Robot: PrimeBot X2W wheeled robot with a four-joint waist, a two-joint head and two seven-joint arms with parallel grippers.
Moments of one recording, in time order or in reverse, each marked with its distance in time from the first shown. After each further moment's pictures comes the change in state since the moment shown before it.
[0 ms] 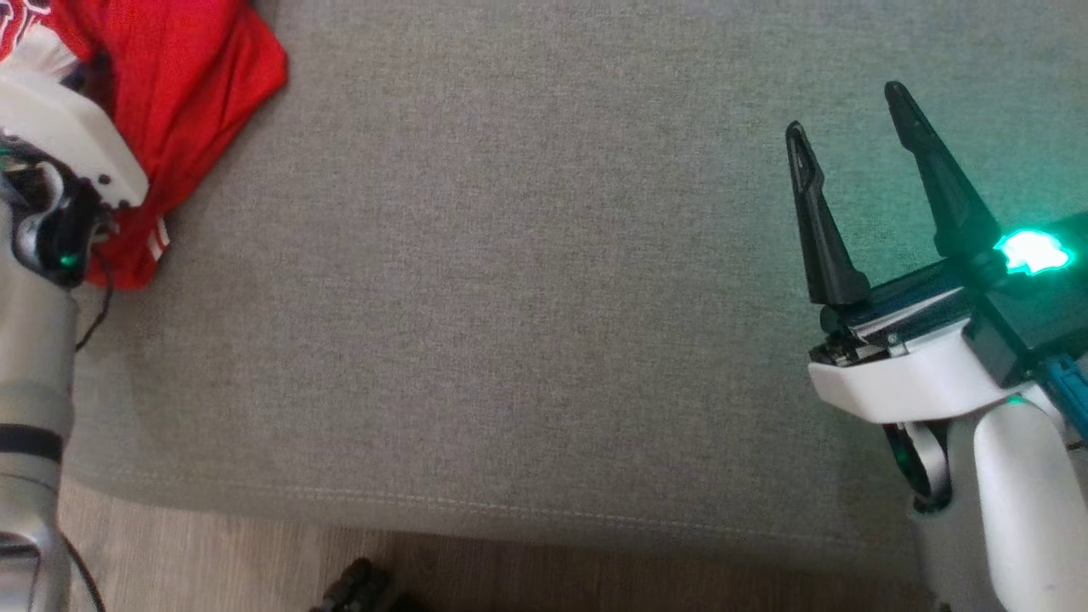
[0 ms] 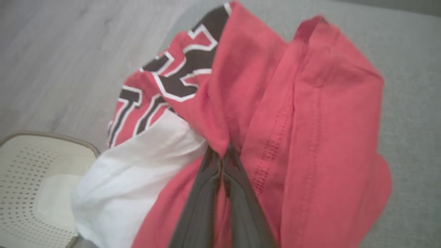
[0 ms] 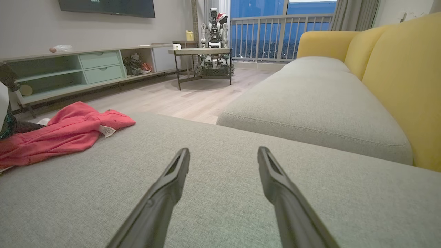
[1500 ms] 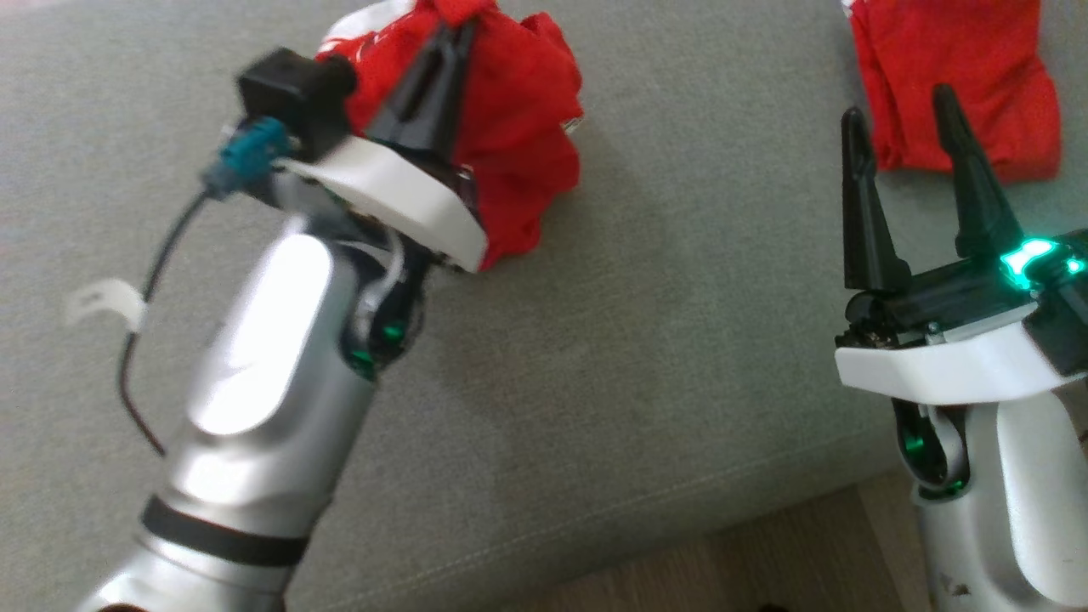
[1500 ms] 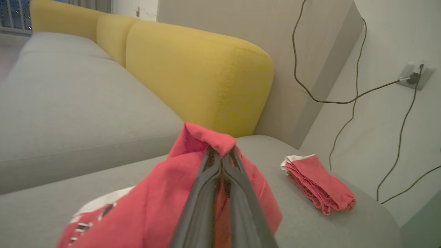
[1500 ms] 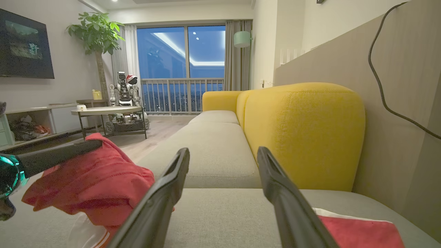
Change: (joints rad) left arm 0.216 -0.252 -0.272 -0.611 0.000 0.114 -0.216; right arm -0.021 0.001 -0.053 0.127 0.201 0.000 -0.126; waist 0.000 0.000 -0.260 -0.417
